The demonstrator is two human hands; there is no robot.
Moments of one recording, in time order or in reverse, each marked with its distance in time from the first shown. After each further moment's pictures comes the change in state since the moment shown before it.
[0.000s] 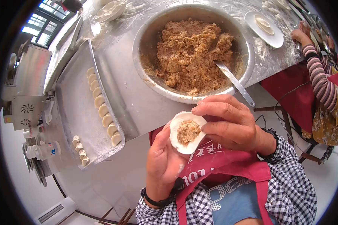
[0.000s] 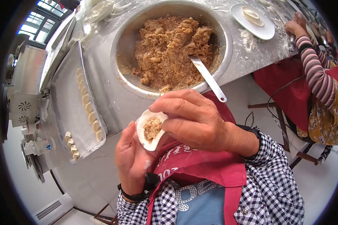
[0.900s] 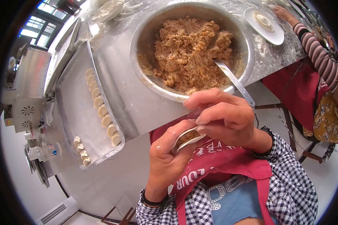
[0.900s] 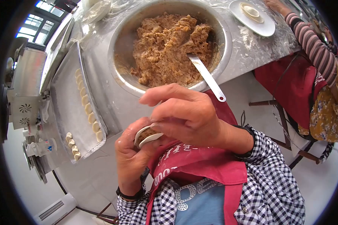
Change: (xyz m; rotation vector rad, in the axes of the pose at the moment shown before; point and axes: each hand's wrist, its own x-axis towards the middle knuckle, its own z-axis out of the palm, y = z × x) left_hand -0.007 -0.001 0.013 1.177 -0.088 0.421; right_hand 0.000 0.003 0.013 0.517 0.130 0.307
